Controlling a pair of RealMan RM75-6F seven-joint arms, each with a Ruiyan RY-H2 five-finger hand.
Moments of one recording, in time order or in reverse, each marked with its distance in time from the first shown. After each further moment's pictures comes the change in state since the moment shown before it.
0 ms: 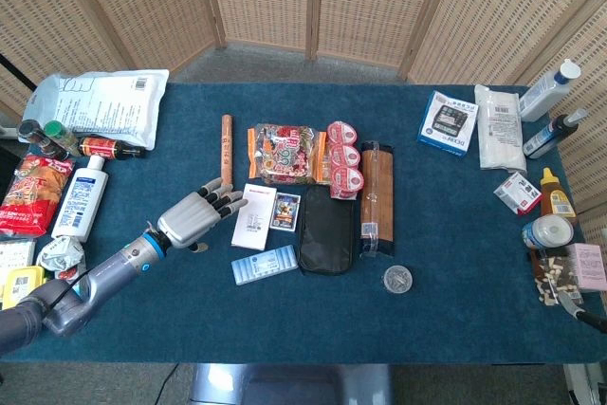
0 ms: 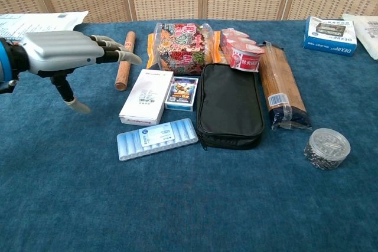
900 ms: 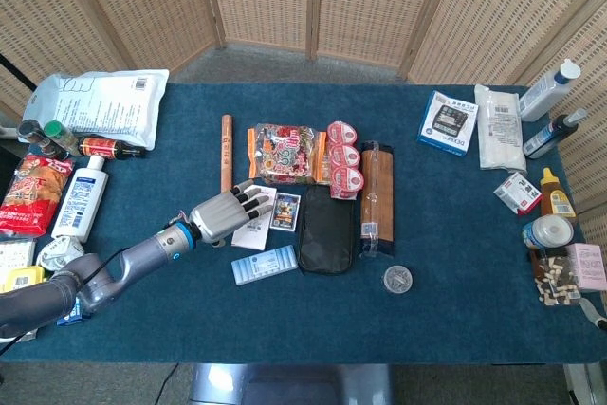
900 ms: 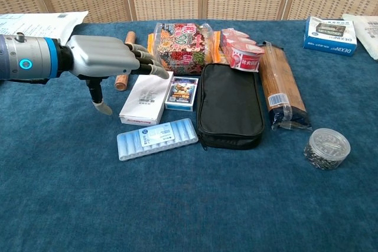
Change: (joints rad) left arm -0.179 -0.078 0.041 0.102 0.015 -0.127 0.042; right arm -0.053 -0.012 0.019 0.033 0.015 0.063 0.022
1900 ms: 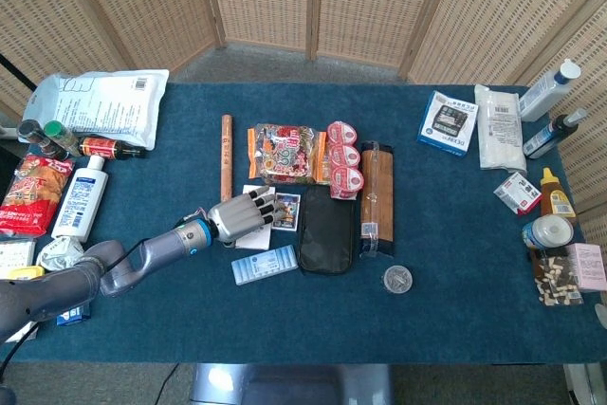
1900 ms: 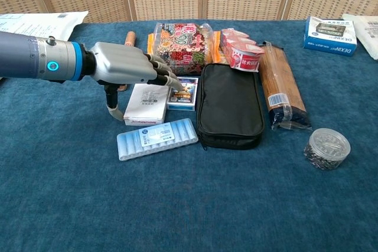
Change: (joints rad) left arm -0.117 -0.059 0.076 0.092 0.027 -0.041 -0.117; right arm -0.036 -0.018 0.018 0.014 -0.006 0.047 0.007
